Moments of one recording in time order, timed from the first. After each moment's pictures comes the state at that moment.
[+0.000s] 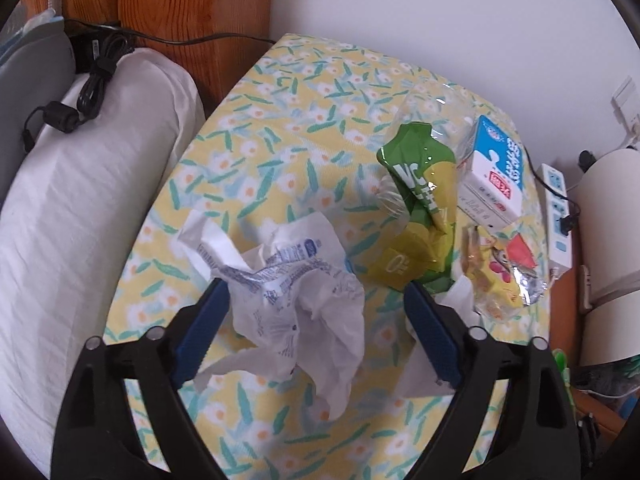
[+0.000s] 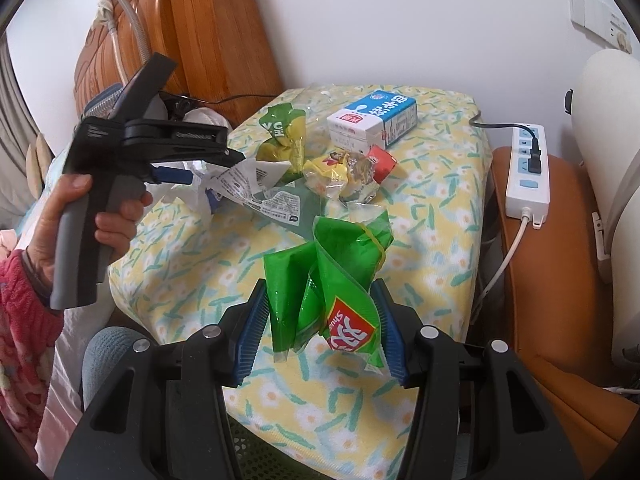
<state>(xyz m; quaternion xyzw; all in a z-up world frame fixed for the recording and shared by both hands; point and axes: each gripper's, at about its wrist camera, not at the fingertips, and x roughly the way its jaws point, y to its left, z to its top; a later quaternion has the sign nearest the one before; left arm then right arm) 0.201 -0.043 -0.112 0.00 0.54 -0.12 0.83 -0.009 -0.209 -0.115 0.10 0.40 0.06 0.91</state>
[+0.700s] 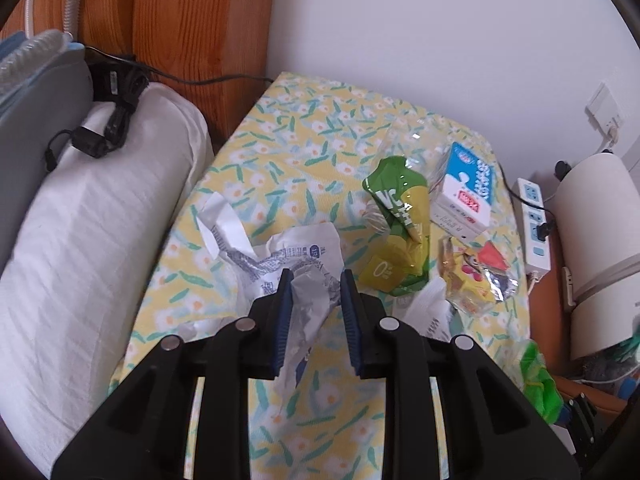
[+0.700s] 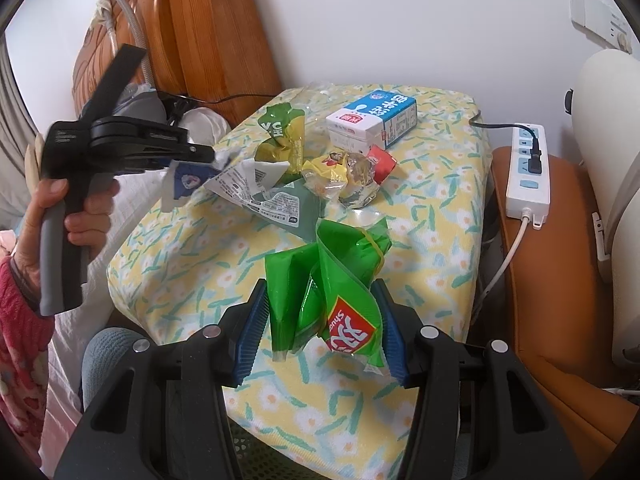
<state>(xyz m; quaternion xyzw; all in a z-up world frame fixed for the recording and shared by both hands) 0.174 -0.019 -0.072 -0.02 0.49 -0.15 0.86 -0.007 -0.207 -0.114 0.10 0.40 0.05 0.91</state>
